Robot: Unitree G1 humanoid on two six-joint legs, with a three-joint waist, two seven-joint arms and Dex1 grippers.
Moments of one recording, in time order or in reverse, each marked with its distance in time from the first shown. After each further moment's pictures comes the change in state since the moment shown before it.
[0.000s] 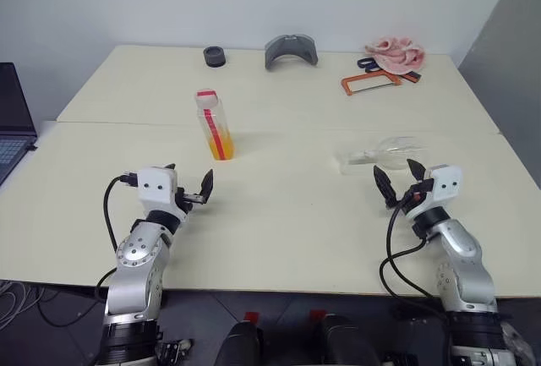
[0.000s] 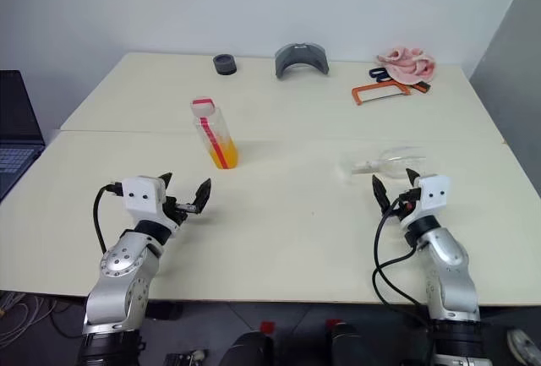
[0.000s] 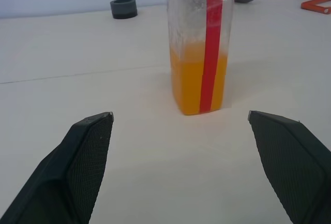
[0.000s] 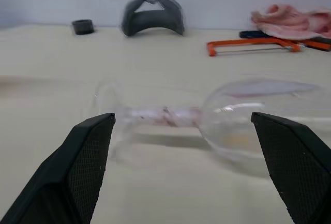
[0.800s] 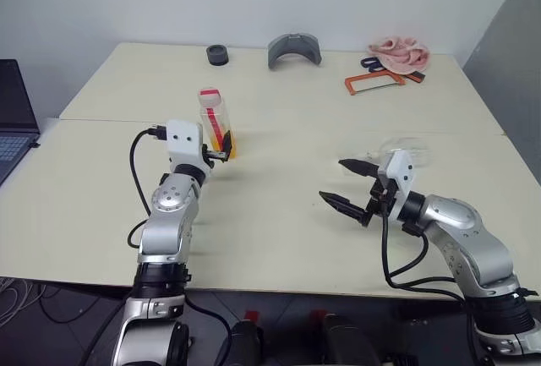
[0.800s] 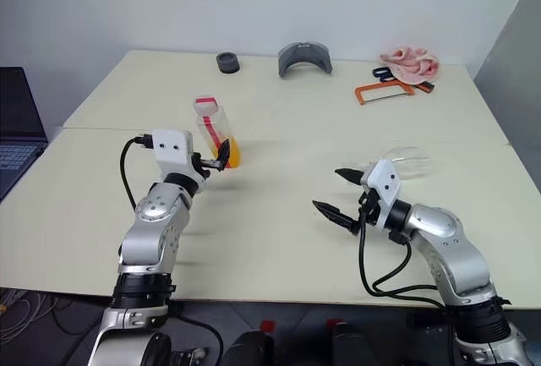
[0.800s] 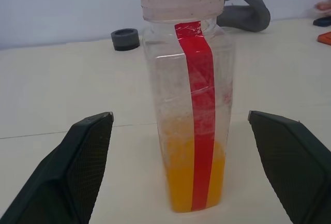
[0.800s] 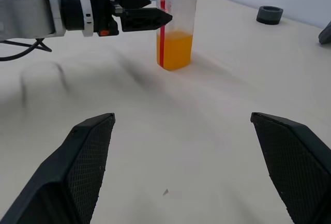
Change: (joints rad) left arm -0.352 -0.051 -0.081 0.212 0.103 0.049 0.124; right arm -0.094 -0.140 0.176 -0.226 0.095 0.264 0.251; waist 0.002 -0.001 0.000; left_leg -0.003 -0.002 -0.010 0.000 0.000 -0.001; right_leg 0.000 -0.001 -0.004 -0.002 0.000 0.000
